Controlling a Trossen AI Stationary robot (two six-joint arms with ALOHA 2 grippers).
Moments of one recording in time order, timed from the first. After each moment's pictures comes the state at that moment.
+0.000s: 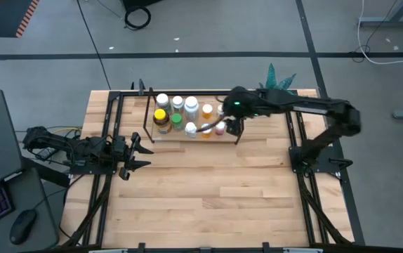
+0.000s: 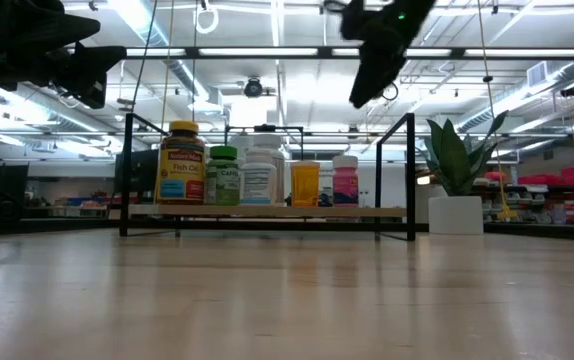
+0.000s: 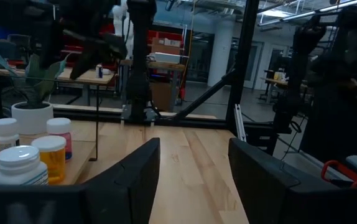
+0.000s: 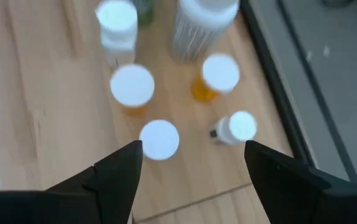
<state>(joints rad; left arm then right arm) -0.22 0.21 0.01 0.32 -0.11 -0.12 -0.25 1.53 1.43 -0.89 0.18 -0.05</state>
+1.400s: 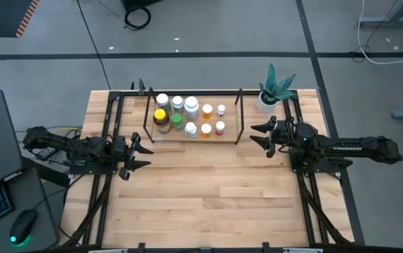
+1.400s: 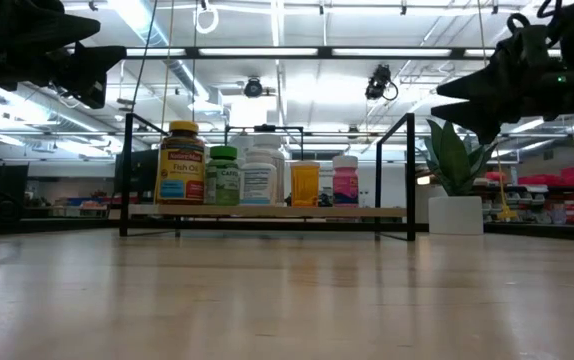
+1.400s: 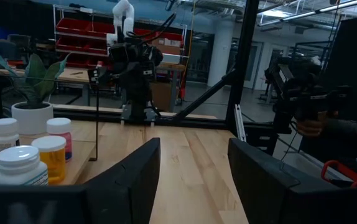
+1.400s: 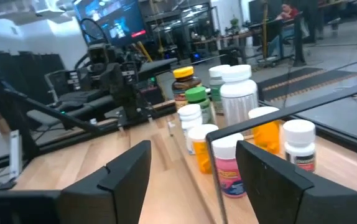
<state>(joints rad) -0.22 0.21 0.01 0.32 -0.11 -0.12 -0.22 0.41 0.01 0.44 0.00 0.24</state>
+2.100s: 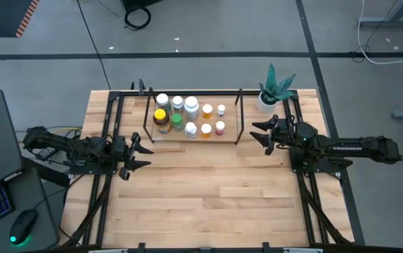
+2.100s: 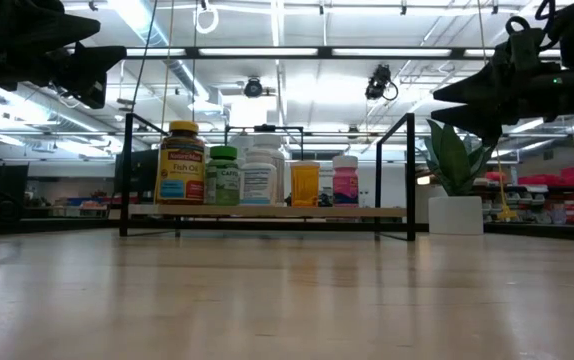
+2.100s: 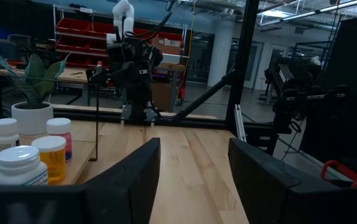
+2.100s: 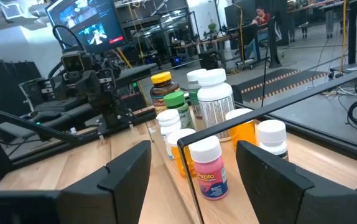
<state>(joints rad) -0.22 0.21 0.01 0.32 -0.11 -0.12 -0.22 0.41 0.01 0.45 0.10 0.25</state>
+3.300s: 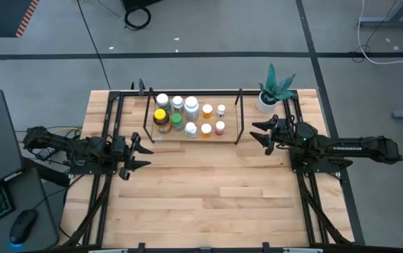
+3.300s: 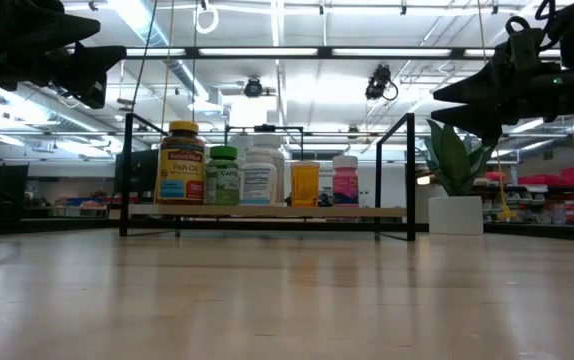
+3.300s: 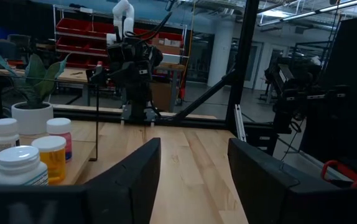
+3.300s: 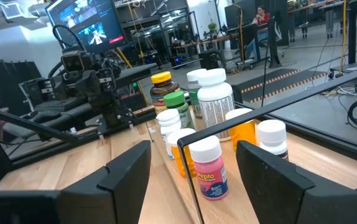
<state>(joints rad) -0.22 0.21 0.01 0.32 -0.11 -0.12 -0.22 0.41 0.01 0.45 0.10 0.25</state>
